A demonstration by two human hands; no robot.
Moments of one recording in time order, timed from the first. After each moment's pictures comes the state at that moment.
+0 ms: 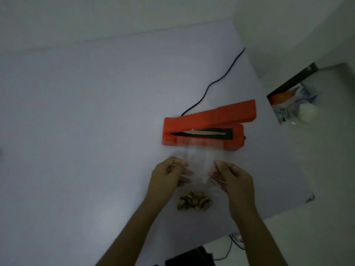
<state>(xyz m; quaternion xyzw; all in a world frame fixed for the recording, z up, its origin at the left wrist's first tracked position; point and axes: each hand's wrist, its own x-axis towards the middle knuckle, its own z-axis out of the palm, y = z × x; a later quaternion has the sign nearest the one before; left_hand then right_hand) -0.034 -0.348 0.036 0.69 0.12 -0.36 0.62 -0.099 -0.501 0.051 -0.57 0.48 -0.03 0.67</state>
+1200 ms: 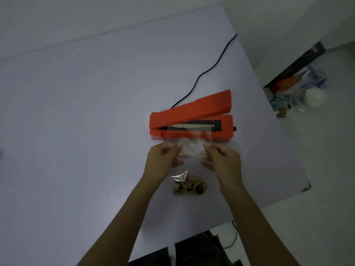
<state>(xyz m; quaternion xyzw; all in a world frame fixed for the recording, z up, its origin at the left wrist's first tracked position) -0.013 -0.383 0.027 0.75 0.11 -0.32 0.57 -0.076 -0.528 0.038 -0.59 0.47 0.00 0.66</state>
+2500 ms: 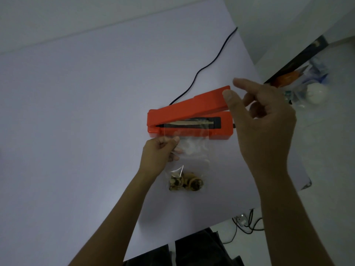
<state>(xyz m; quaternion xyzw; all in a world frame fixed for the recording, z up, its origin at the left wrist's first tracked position) -0.002 -0.381 0.022 0.76 0.11 -0.31 0.56 -0.037 -0.556 0.139 -0.86 0.22 -0.24 0.40</state>
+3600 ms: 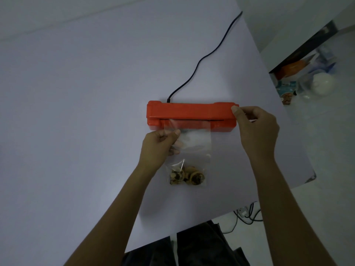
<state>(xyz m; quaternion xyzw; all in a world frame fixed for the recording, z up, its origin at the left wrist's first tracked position) -0.002 -0.382 0.020 0.75 0.12 -0.31 0.57 -0.047 -0.591 0.053 -0.83 0.39 -0.10 0.39</state>
